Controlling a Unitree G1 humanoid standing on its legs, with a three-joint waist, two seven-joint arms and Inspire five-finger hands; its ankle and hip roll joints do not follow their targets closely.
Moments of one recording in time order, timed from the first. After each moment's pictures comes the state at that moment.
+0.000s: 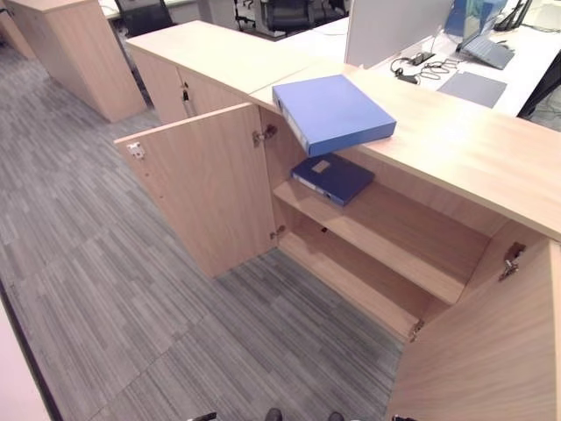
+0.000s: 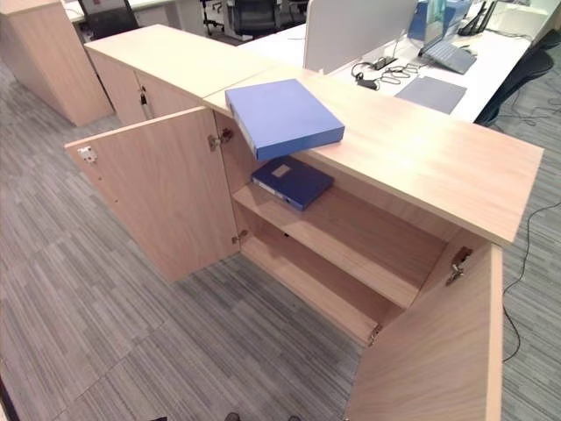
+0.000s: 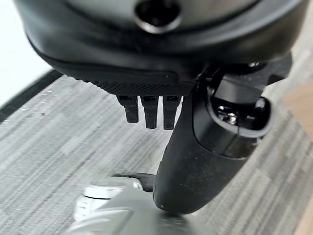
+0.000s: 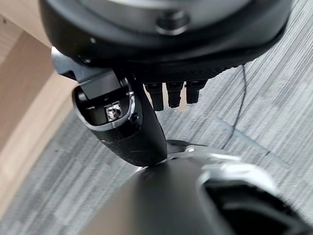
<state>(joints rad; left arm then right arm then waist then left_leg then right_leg) 0.01 0.21 -0.17 1.30 -0.19 -0.02 0.12 -0.03 -0.19 0.21 1.35 0.32 0.03 0.00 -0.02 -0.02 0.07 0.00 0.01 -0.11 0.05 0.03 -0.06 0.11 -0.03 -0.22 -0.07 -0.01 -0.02</state>
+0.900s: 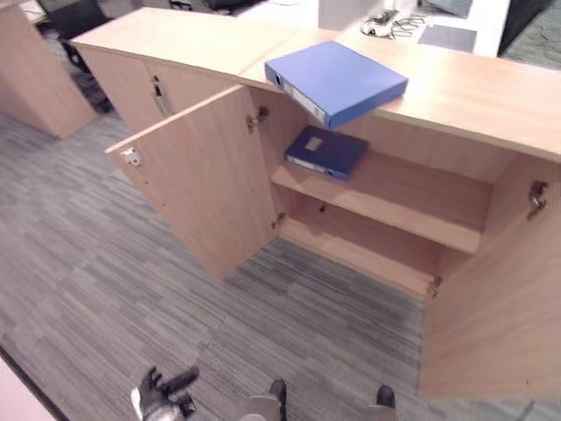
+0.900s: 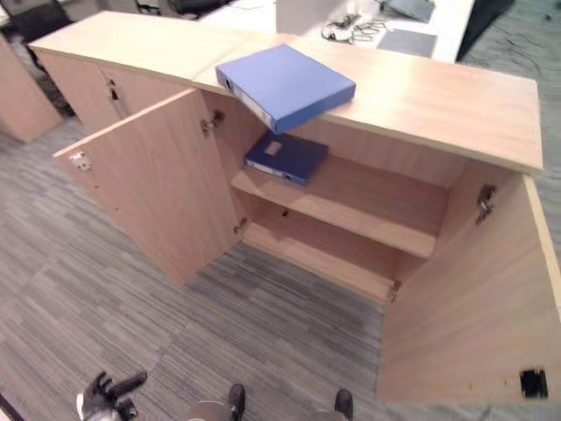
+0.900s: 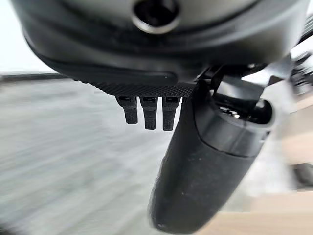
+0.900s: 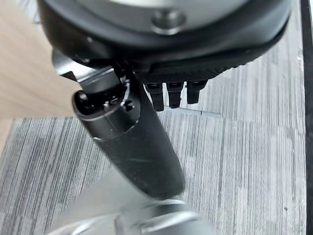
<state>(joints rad) 0.12 0.26 0.13 0.75 -0.46 -0.12 0.40 -0.02 -0.28 0.00 1.39 0.33 0.08 -0.10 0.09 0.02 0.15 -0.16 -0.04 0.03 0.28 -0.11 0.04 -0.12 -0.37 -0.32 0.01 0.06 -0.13</state>
